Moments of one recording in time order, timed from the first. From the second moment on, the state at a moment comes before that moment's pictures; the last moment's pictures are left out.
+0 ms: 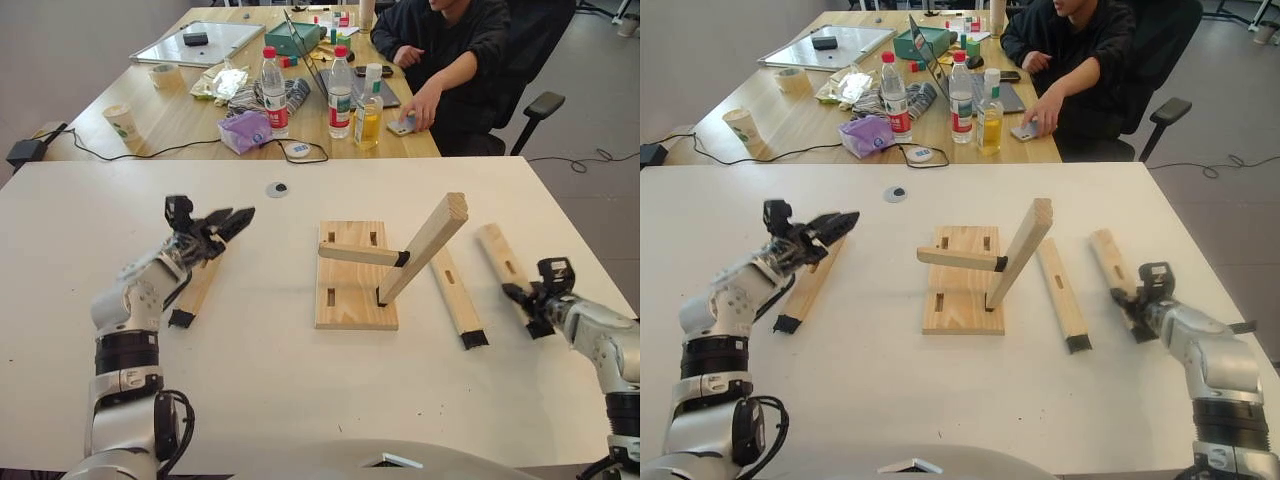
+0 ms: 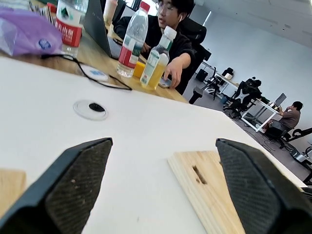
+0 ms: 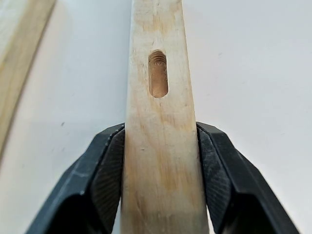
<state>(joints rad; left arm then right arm) -0.43 0.44 0.32 0.26 -0.64 0.61 -0.69 -0.07 -0.67 -0.26 0.00 0.38 0.77 0.30</state>
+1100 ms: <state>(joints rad) -0.82 0.18 0.24 -0.22 -1.73 0.87 -0.14 -0.91 -0.64 -0.27 -0.25 1.70 1.18 0.17</state>
